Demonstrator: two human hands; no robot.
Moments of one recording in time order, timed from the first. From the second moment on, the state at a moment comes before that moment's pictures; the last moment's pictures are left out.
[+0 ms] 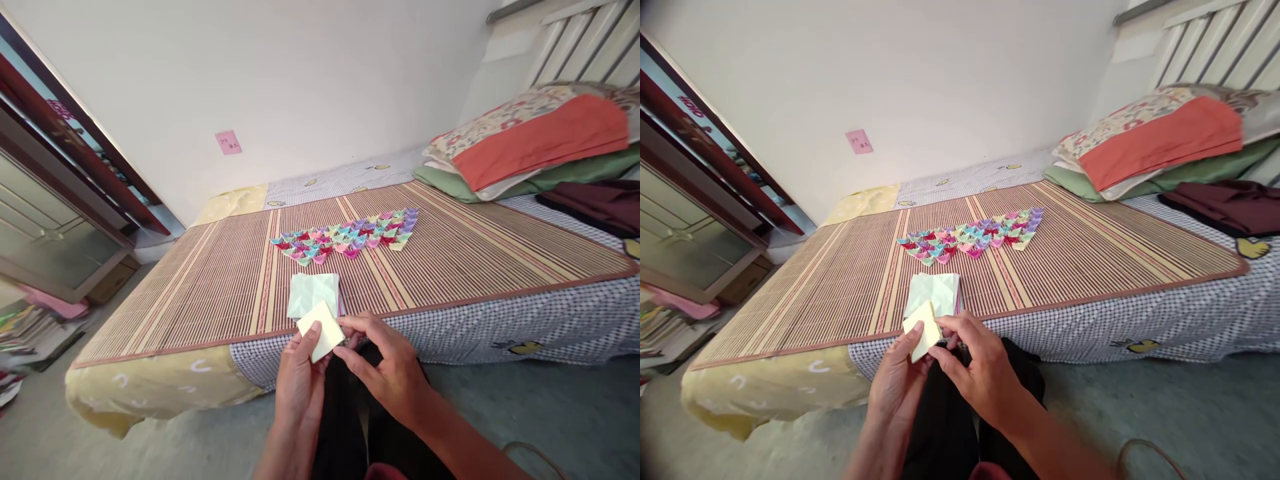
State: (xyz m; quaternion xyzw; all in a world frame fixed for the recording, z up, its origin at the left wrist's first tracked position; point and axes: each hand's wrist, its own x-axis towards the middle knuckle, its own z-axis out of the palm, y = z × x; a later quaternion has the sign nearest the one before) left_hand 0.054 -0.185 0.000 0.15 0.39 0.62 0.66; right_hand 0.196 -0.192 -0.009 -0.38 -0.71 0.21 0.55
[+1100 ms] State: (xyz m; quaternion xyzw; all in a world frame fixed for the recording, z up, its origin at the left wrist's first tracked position) left_hand 0.047 -0.191 -0.003 0.39 0.48 0.61 0.50; right_hand 0.186 -0.181 -0.006 -0.42 -0.50 0.55 0.53
